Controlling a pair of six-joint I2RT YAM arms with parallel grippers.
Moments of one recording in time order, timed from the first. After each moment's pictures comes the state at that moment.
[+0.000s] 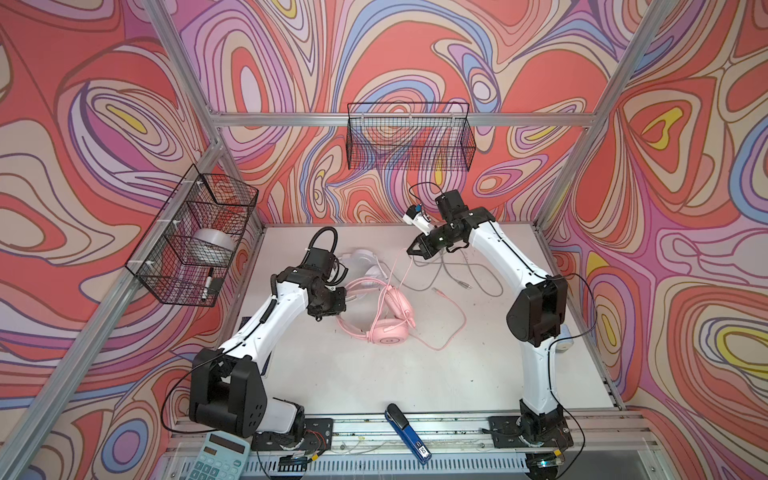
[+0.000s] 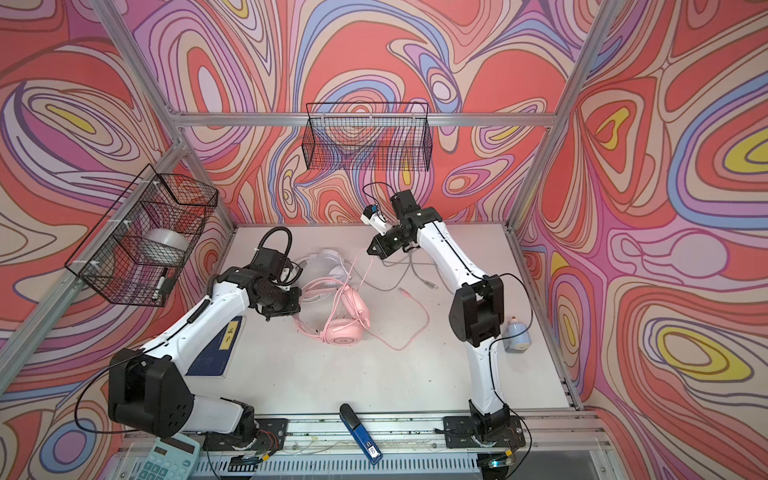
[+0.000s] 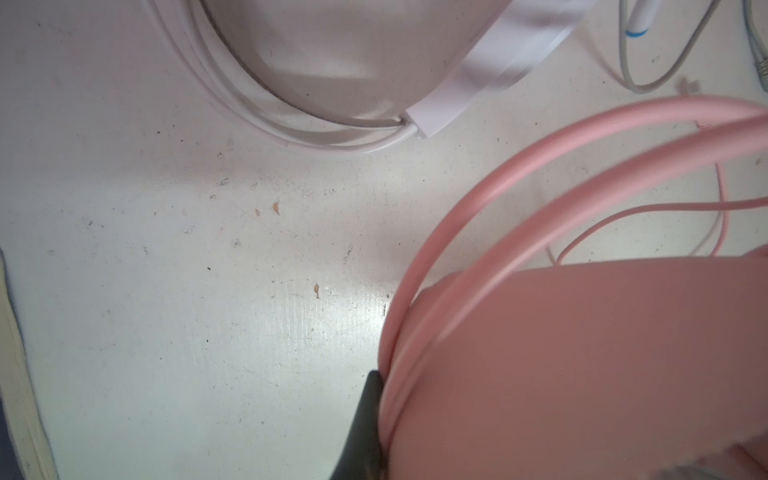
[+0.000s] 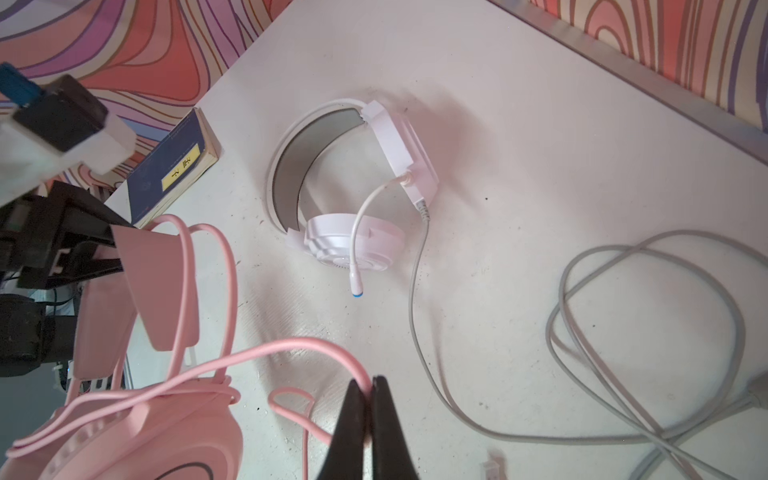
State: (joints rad) left arm -0.26 1.41 1.14 -0.95 0.16 -0.33; right arm 0.38 2.14 2.13 -1.00 -0.58 -0.25
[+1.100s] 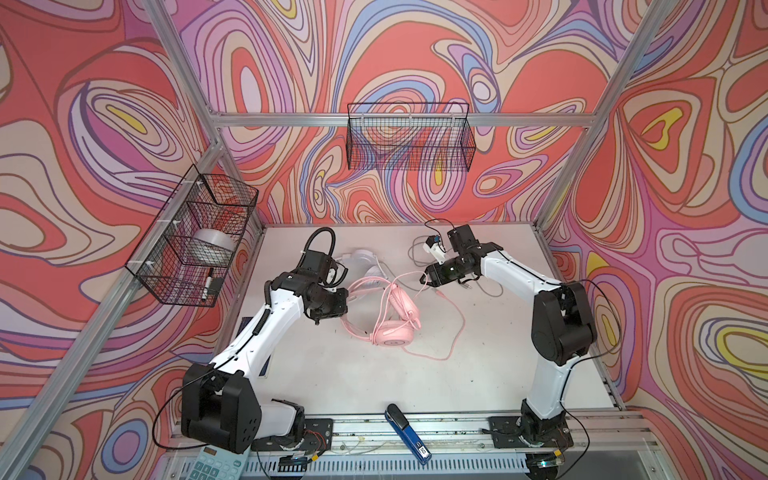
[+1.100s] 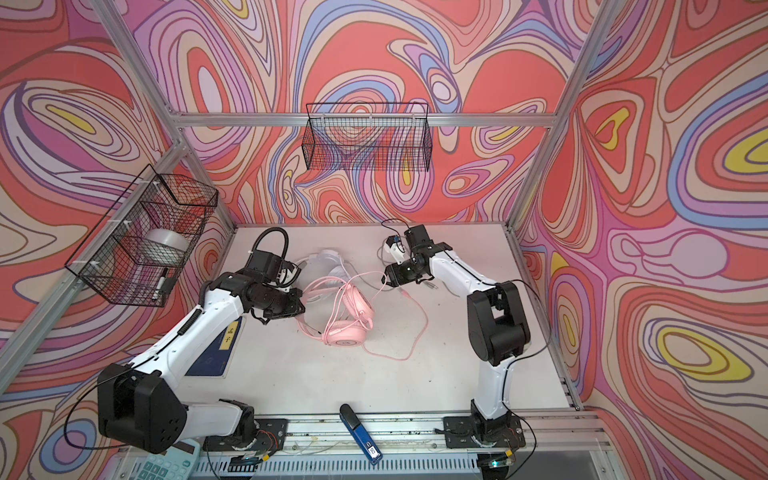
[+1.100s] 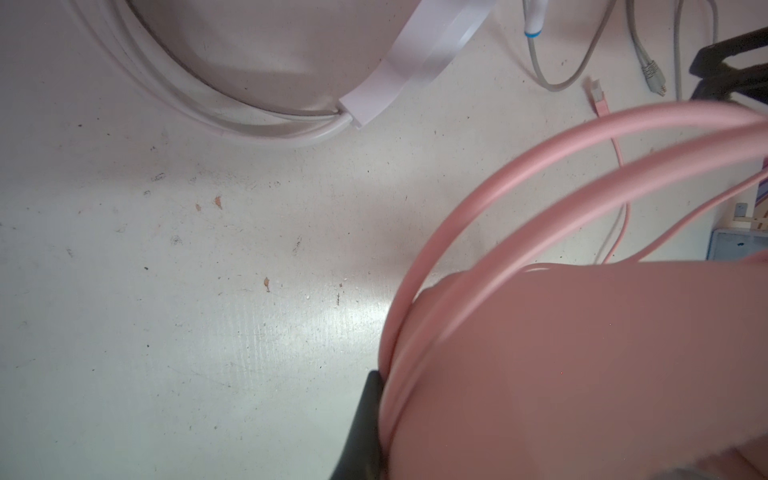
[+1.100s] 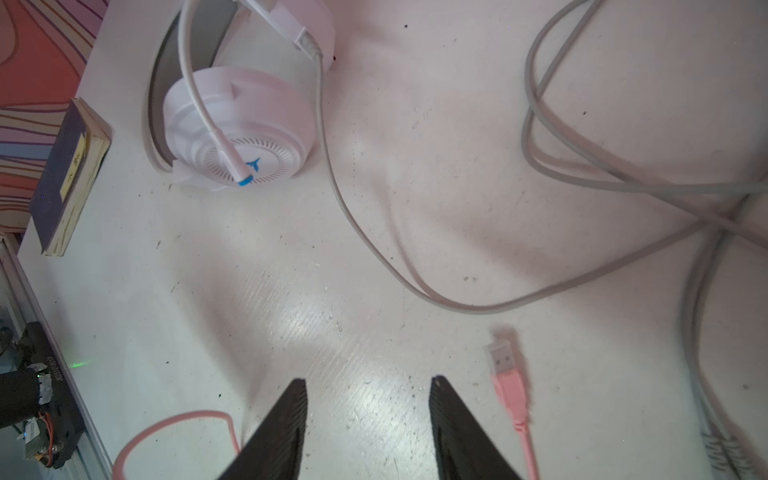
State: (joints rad) left arm -0.25 1.35 1.11 -0.92 0.28 -0.35; right arm 0.34 1.88 1.46 -0.61 -0.47 -0.02
